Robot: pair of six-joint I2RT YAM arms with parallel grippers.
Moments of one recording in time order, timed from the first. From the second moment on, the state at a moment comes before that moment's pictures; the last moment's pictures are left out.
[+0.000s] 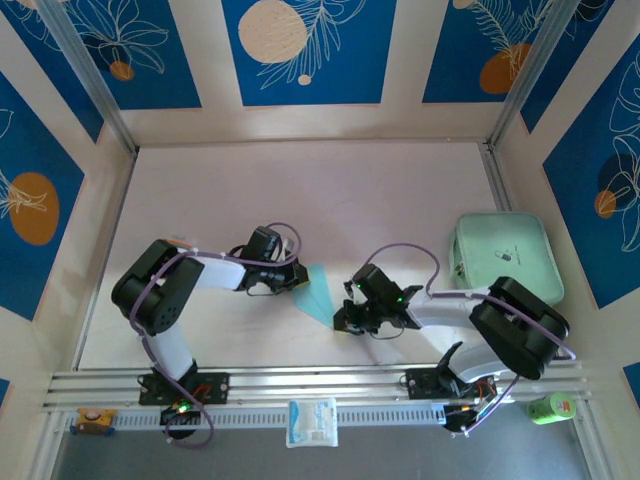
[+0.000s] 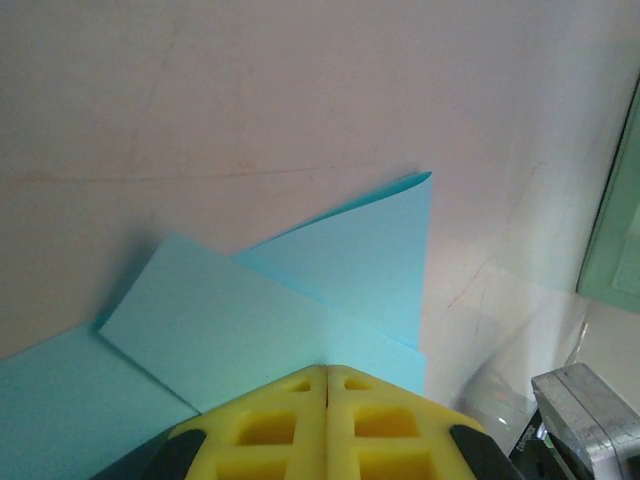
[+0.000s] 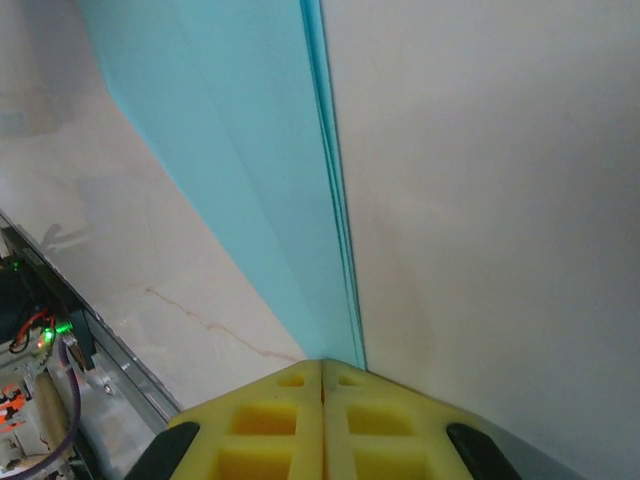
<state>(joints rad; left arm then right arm) -0.57 1.77 0.71 0.17 0.56 -0.92 0.82 1.39 0.40 -0.01 -0.48 0.95</state>
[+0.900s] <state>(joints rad) -0.57 1.77 0.66 0.29 0.57 -1.04 0.74 1.20 0.36 -0.10 -0.49 1.10</state>
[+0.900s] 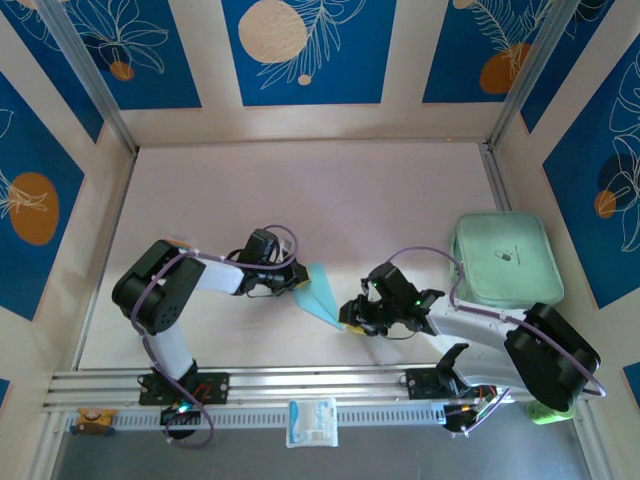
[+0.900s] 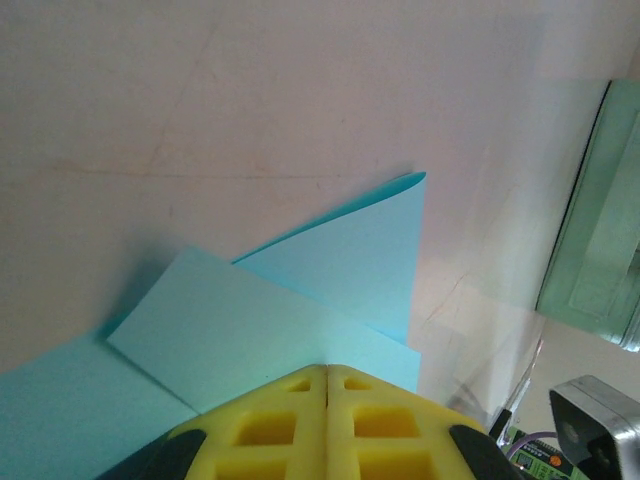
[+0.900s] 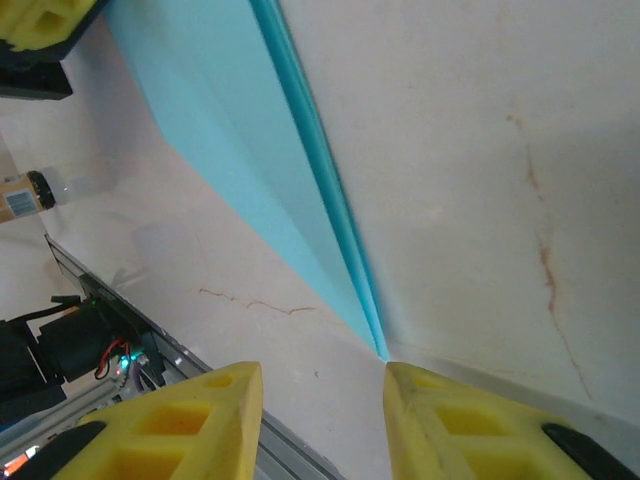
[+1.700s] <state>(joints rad) -0.57 1.77 0.66 0.29 0.57 -1.04 0.73 1.30 0.36 -0.03 -0.55 1.14</state>
